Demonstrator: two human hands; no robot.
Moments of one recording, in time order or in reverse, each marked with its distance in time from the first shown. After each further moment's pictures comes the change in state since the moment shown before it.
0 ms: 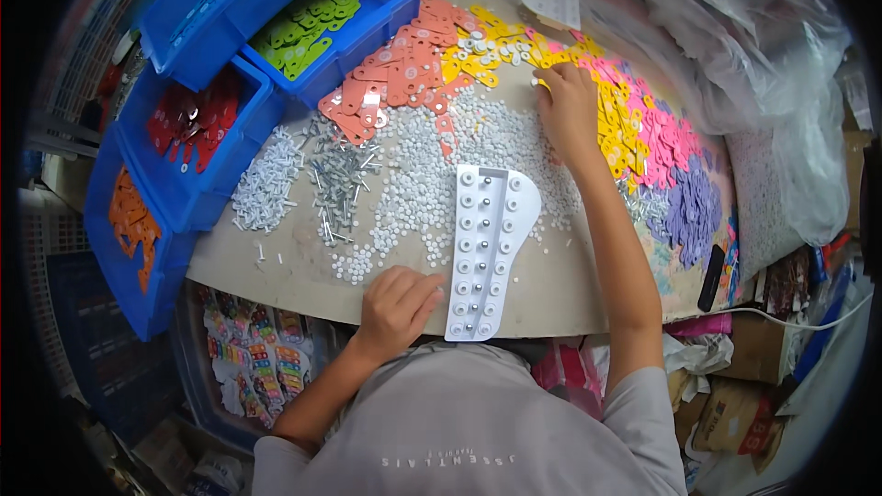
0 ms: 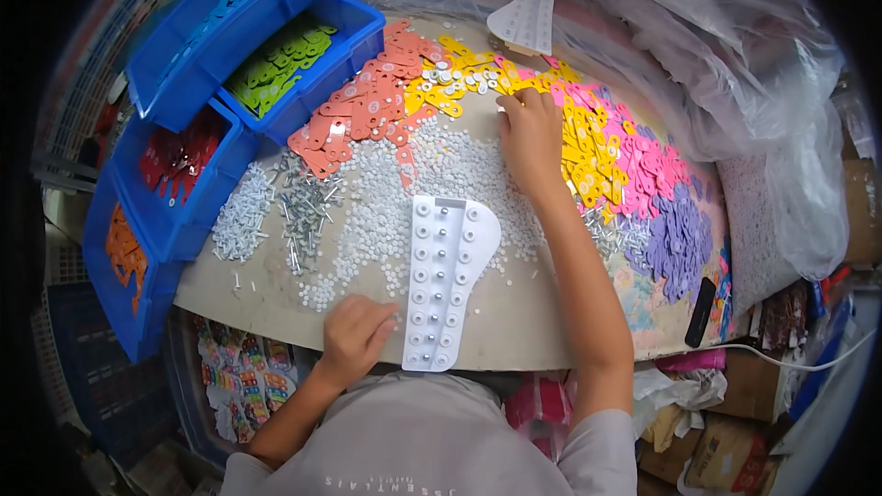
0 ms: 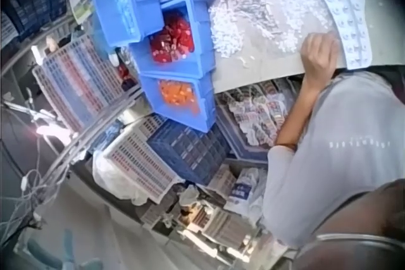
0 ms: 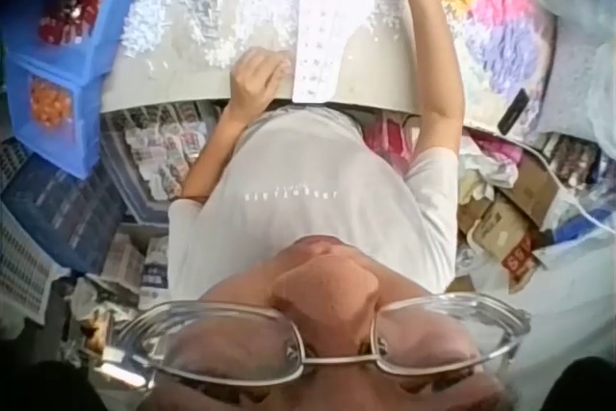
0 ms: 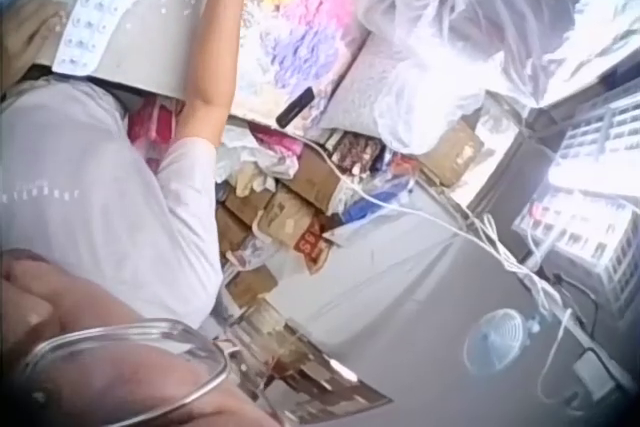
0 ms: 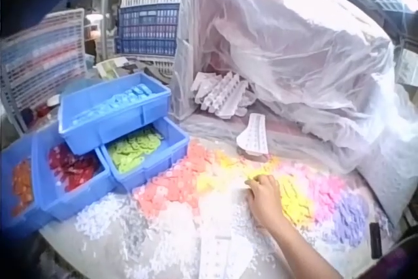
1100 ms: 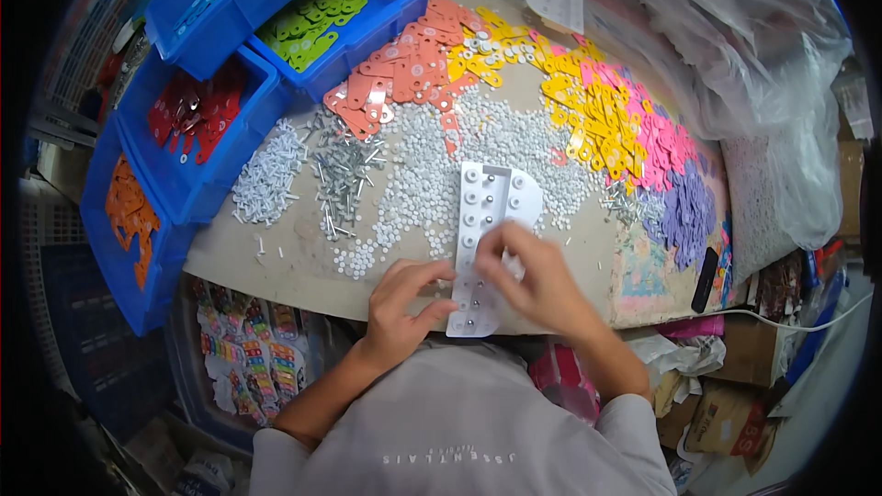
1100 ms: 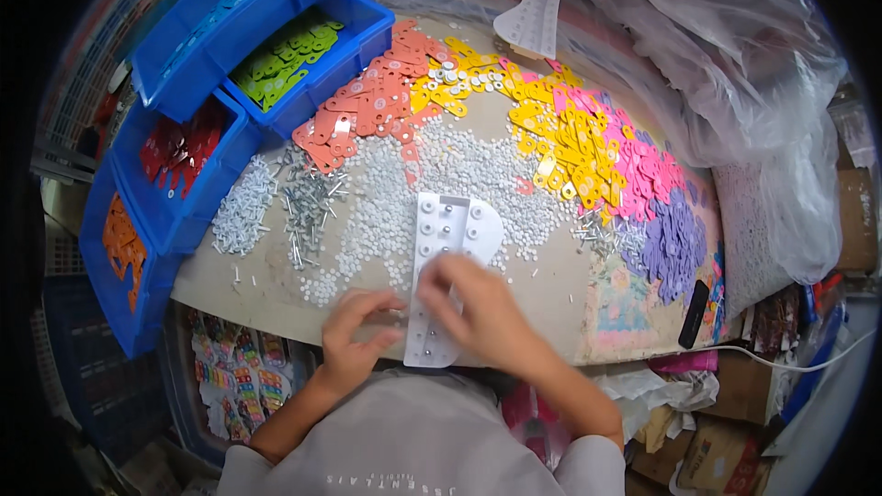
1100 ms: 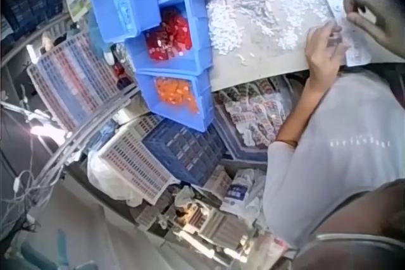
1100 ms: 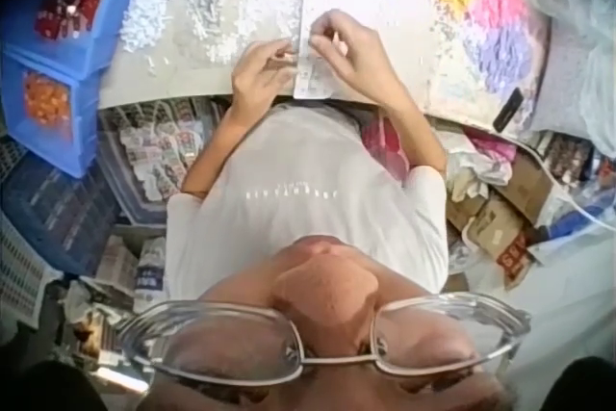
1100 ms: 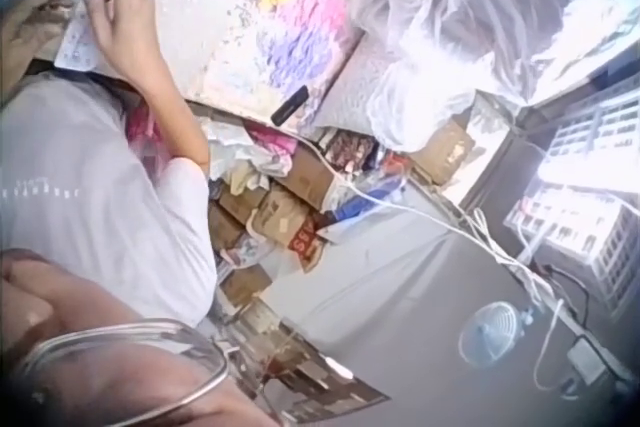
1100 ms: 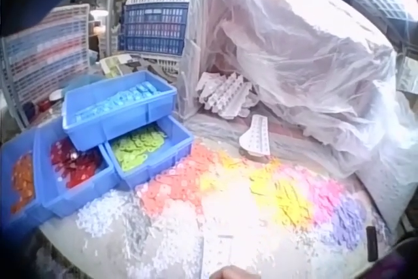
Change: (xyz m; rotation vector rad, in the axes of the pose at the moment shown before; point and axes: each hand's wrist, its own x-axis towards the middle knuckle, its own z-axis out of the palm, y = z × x) left_hand 0.007 0.027 -0.005 -0.433 0.224 -0.314; right_hand -0.084 -0.159 -0.128 0.847 -0.629 0.333
